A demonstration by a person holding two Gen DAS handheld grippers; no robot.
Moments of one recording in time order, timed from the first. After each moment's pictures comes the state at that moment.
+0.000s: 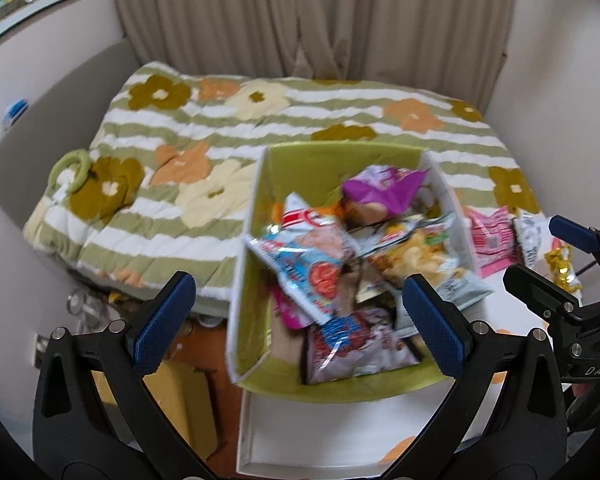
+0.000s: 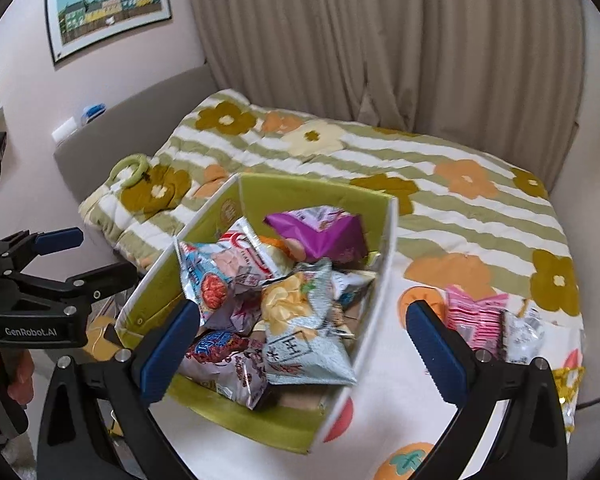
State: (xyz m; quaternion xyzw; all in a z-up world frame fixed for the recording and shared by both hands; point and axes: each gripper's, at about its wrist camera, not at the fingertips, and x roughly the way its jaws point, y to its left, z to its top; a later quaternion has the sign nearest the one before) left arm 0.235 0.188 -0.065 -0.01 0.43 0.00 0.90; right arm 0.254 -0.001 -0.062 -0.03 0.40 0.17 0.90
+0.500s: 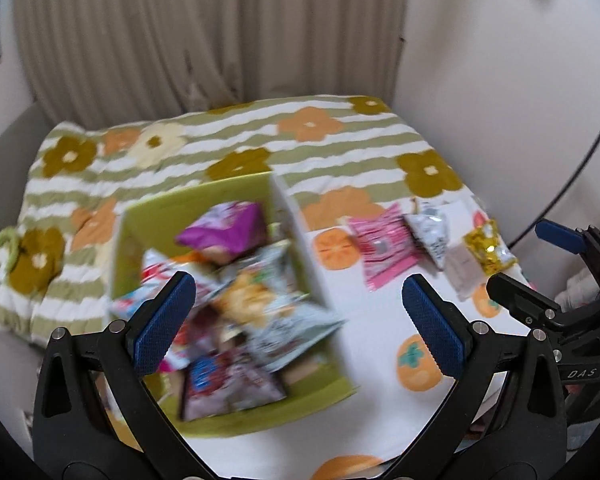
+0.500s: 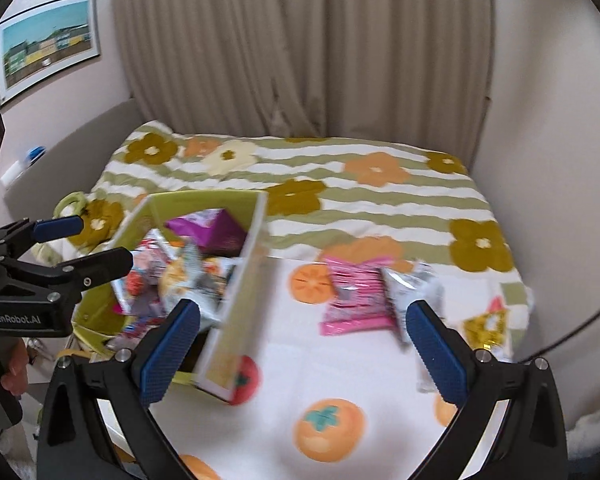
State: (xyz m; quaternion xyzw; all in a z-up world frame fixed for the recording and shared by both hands) left arm 0.241 0.042 -0.047 0.05 0.40 -0.15 0.90; right arm 0.202 -0.122 -0.042 -0.01 0.39 0.03 0.92
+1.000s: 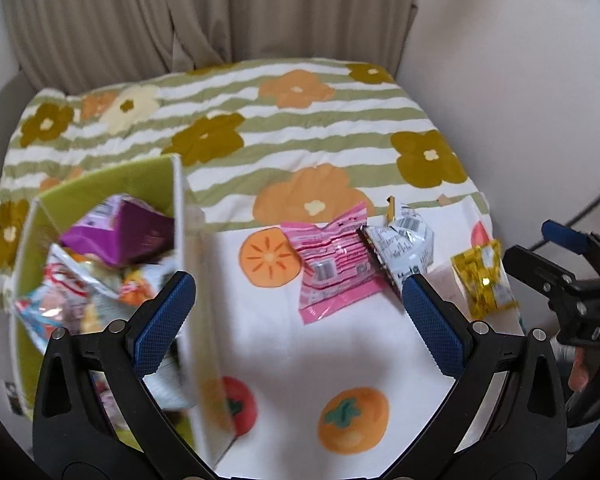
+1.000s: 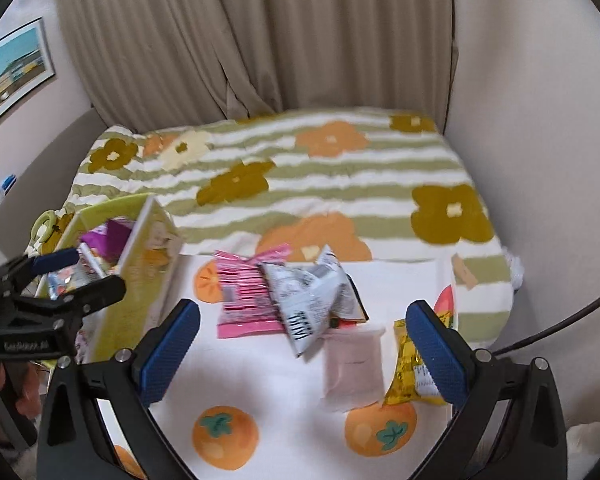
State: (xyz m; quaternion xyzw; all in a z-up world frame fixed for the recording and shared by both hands) left arm 0.321 -0.087 -0.113 0.02 0.47 -0.12 0.87; right arm 0.278 -0.275 -0.089 0.06 0.46 0.03 0.89
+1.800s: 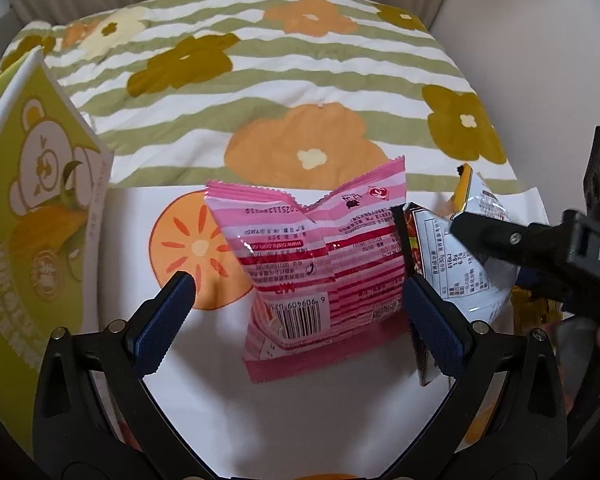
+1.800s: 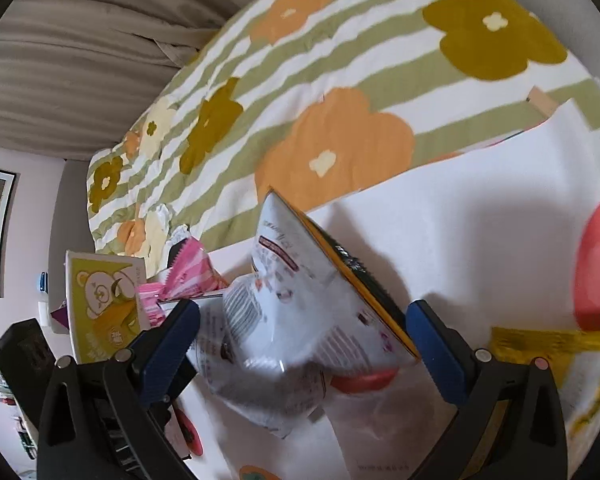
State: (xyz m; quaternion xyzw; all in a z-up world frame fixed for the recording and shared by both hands) left arm 0.404 -0.138 -0.255 -0.02 0.56 -0.08 0.82; right arm 0.395 -0.333 -0.254 0.31 0.60 0.06 0.74
